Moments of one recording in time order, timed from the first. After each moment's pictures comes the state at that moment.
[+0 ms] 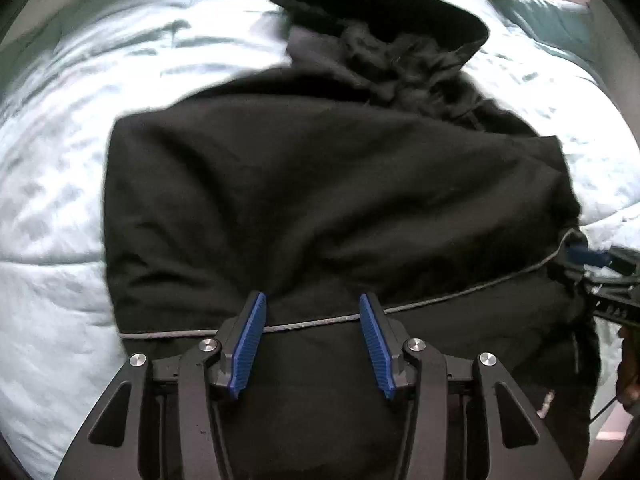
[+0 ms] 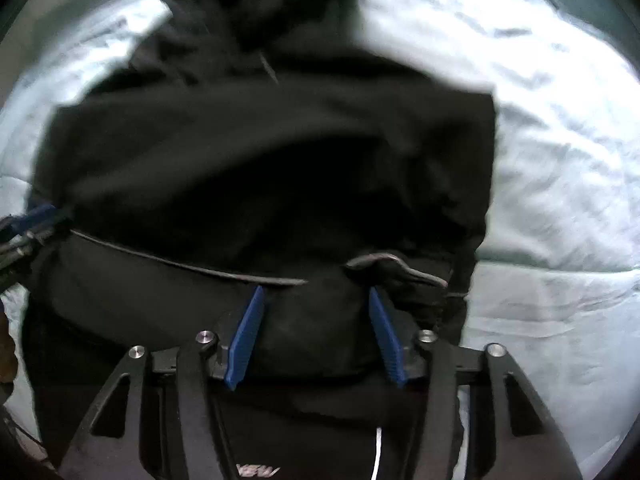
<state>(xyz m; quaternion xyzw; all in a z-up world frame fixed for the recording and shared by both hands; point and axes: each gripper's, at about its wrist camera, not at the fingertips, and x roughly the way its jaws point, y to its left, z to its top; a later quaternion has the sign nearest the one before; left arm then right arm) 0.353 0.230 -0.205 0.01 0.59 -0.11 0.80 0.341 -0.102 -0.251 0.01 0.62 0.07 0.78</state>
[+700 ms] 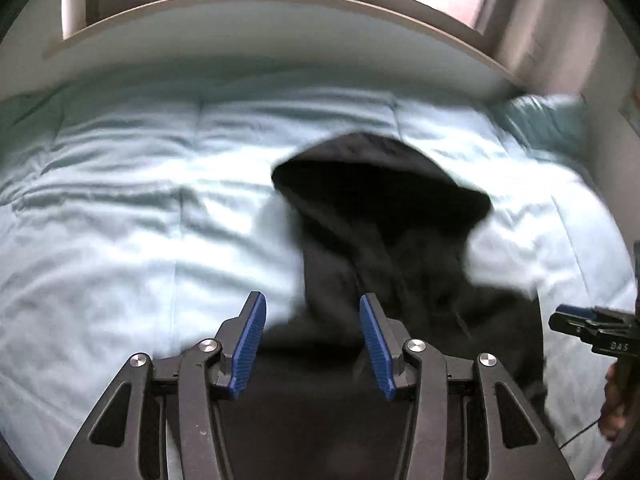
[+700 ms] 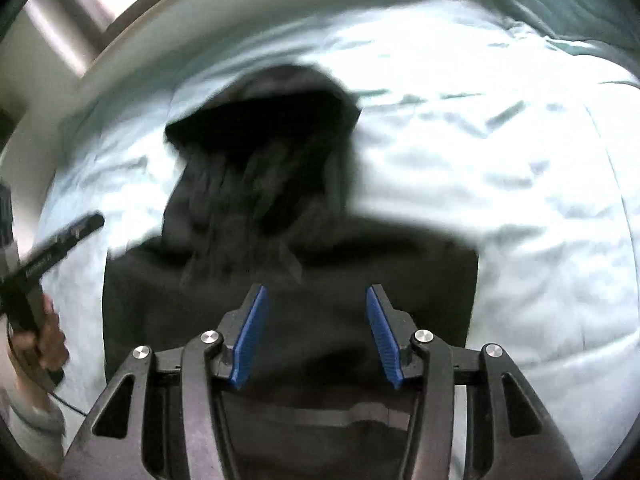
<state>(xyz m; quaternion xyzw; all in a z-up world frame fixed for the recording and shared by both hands) 0.492 0.244 -0.095 -0.04 0.46 -0.12 0.88 0.447 -0.162 -0.136 0.15 0.52 0.09 0.84</state>
